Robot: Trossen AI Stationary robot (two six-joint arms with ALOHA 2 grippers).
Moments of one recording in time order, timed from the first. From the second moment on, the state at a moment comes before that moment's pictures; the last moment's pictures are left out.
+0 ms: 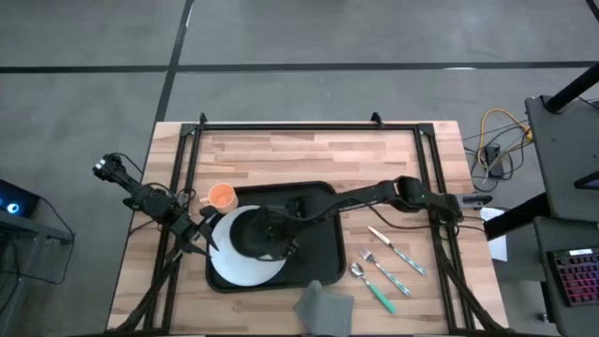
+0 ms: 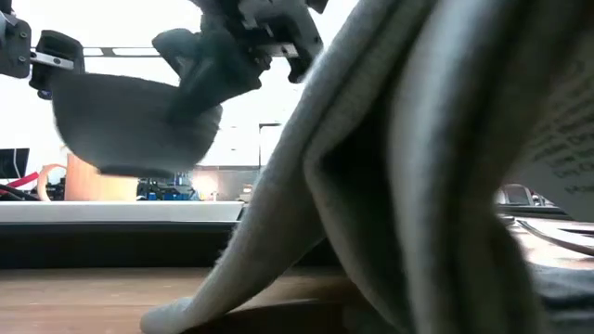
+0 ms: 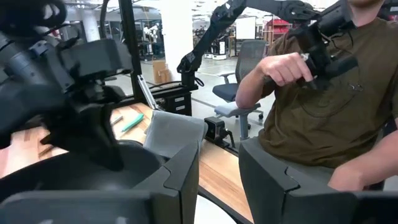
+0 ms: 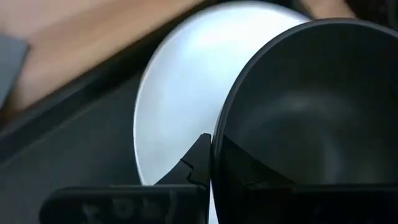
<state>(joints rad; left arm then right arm) -0.59 0.07 0.01 0.02 0.07 0.03 0.15 2.33 2.11 -0.77 -0.27 -0.77</state>
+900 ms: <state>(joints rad) -0.59 0.08 0.01 0.02 0.07 0.03 0.16 2.41 2.14 -0.72 -0.30 -0.80</state>
